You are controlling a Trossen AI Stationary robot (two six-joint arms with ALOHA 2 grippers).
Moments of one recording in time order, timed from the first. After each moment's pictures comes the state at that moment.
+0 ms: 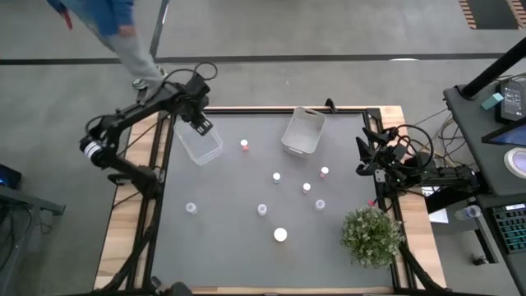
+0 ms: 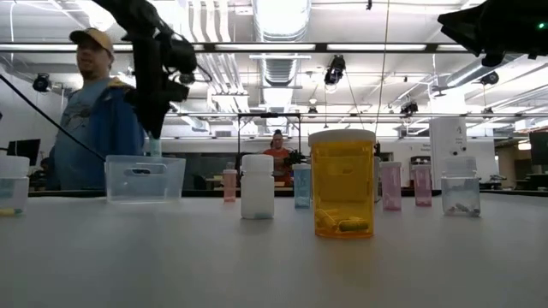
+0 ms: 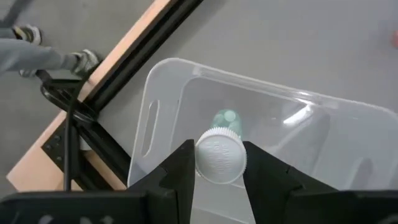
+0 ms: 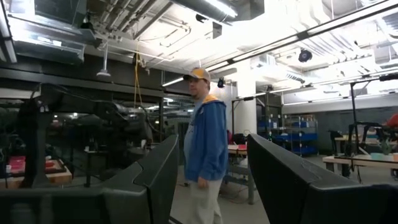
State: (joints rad) left arm 0.86 1.45 1.23 -1.07 -0.18 0.07; right arm 0.03 0.03 0.04 0.55 0.55 -0.37
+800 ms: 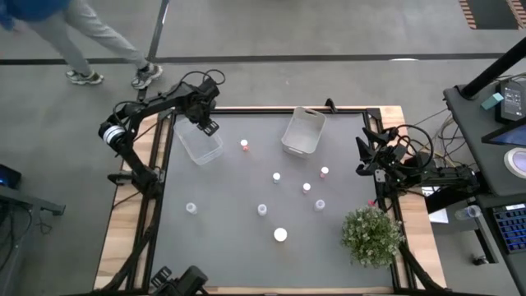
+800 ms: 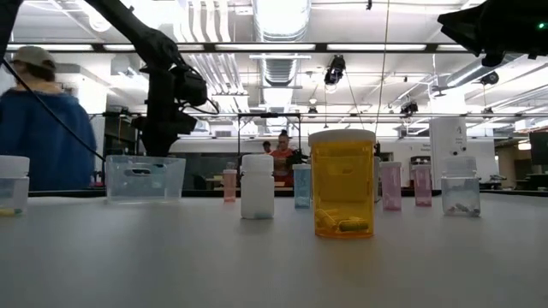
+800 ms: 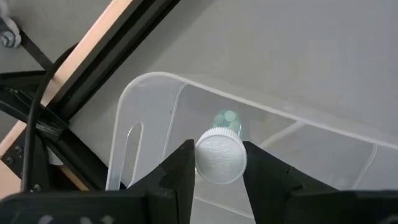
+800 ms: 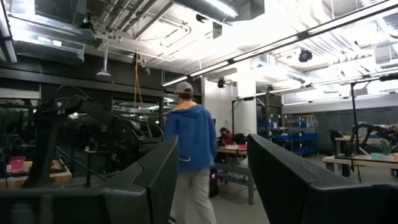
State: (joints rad) left arm 0.88 1.65 1.23 -0.99 -0.19 0.04; right arm 0.03 0.03 0.04 0.55 0.55 -0.37
